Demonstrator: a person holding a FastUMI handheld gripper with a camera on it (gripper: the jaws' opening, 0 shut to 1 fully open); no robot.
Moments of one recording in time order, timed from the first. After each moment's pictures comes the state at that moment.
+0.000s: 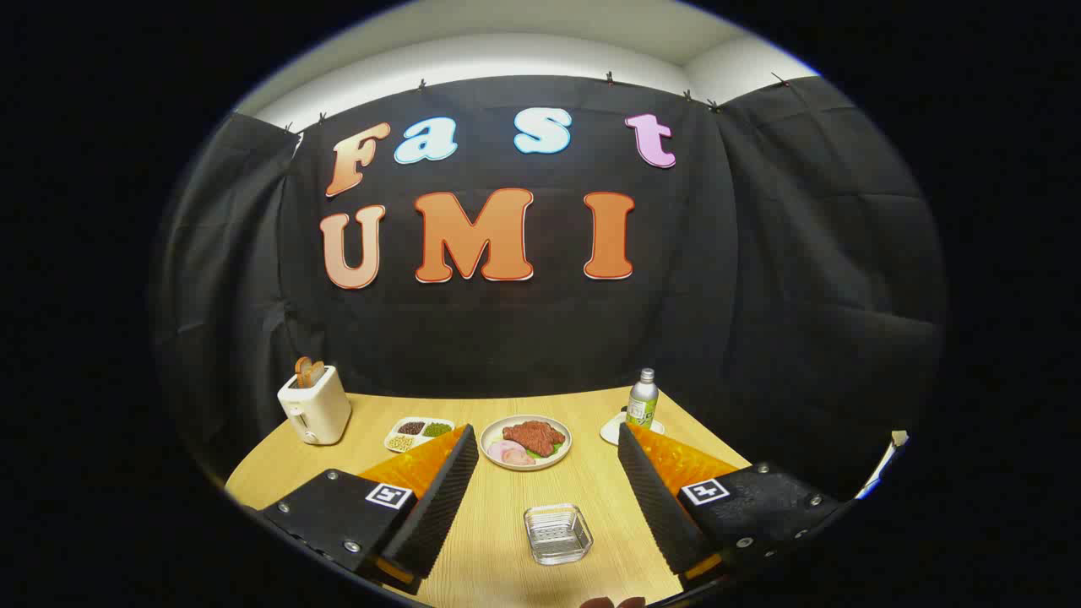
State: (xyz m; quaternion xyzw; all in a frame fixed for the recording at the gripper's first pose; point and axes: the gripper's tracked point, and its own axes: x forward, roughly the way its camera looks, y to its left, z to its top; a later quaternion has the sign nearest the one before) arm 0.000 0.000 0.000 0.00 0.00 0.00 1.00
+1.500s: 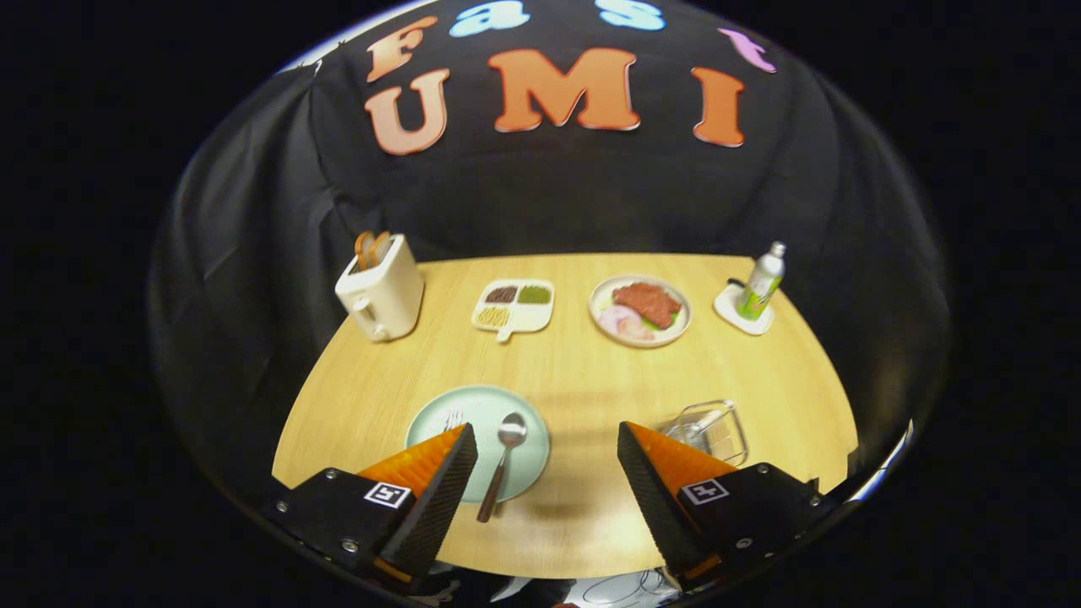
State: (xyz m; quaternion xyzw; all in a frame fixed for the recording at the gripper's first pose) arm 0.001 0.181 -0.130 -0.03 0.32 0.12 0.94
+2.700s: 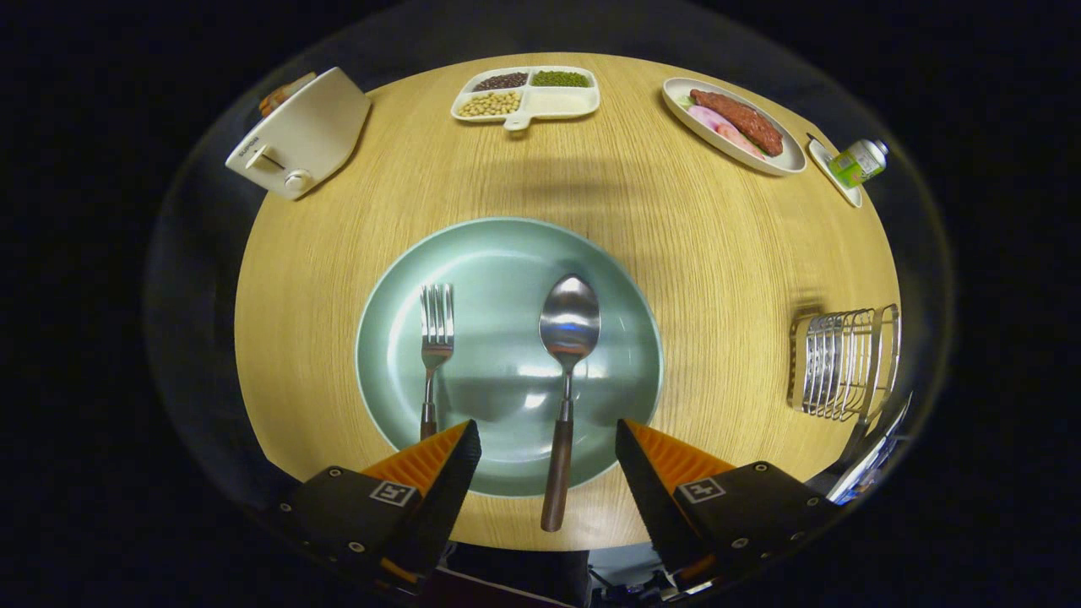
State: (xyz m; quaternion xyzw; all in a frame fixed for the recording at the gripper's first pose) arm 0.016 0.240 -0.291 -0.04 0.60 0.05 0.80
